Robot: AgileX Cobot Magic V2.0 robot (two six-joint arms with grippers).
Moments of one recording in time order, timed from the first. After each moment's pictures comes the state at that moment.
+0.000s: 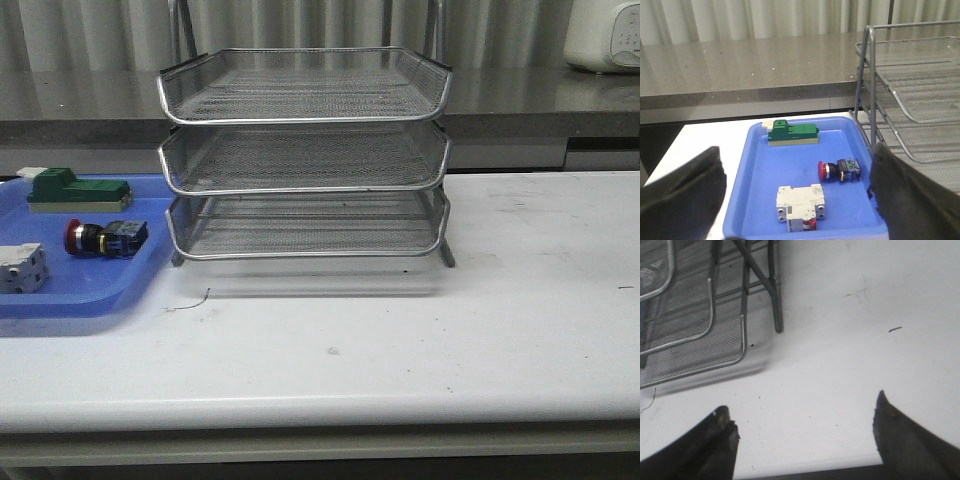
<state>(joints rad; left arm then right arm) -0.02 0.34 -0.37 -0.10 0.21 0.16 0.03 1.04 -0.56 0.61 0.31 -0.12</state>
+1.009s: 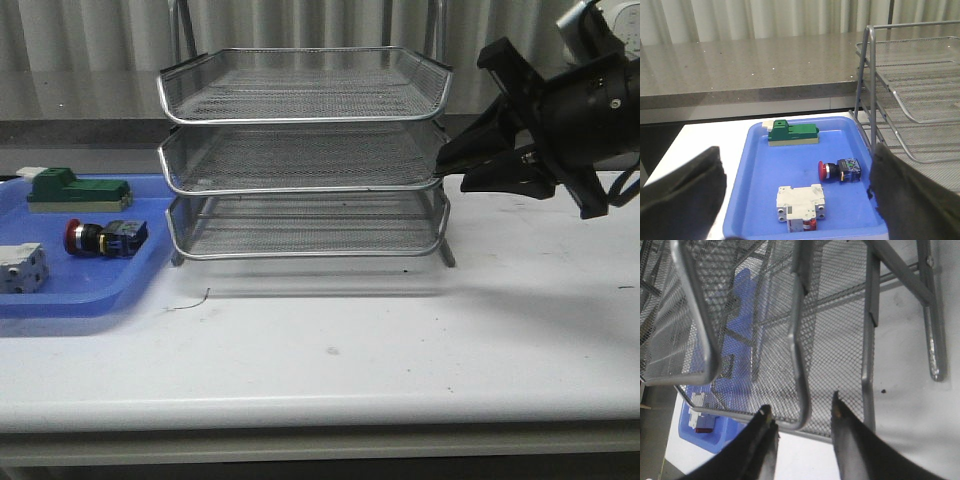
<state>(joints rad) -0.02 0.34 -0.37 -0.10 0.21 0.16 0.03 1.77 -0.90 1.80 0.67 -1.21</state>
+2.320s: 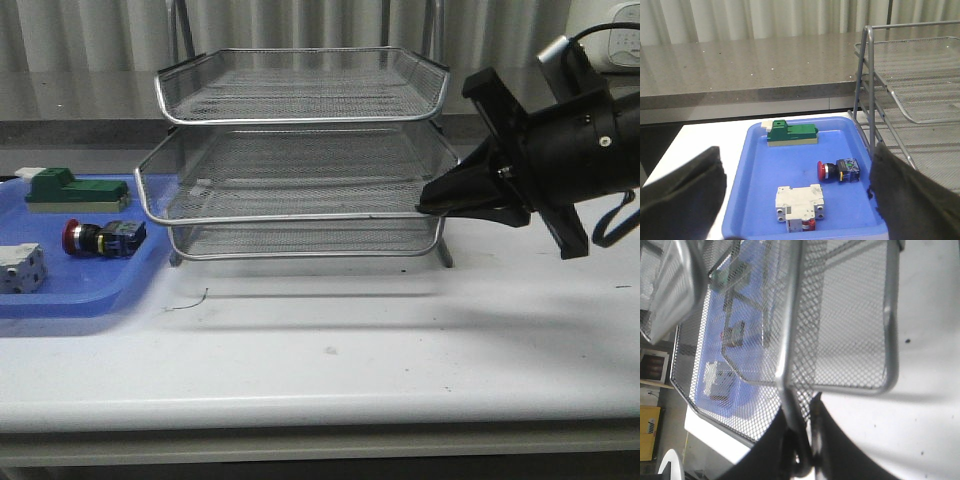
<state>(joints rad) -0.02 0.34 -0.37 -0.10 0.21 0.16 0.08 1.76 -0.76 1.85 0.75 -1.28</state>
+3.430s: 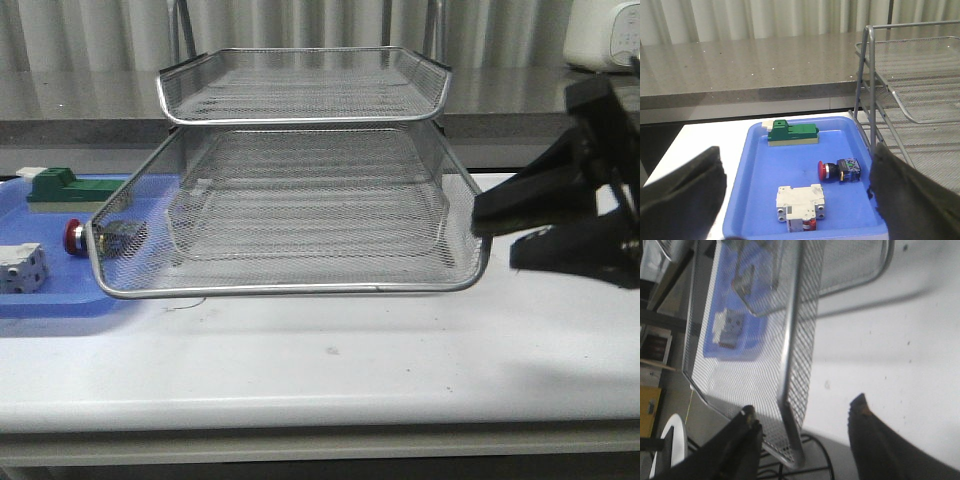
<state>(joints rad) -0.02 0.34 -0.37 -0.10 0.21 0.16 -0.06 1.50 -0.48 1.81 0.85 -1.39</state>
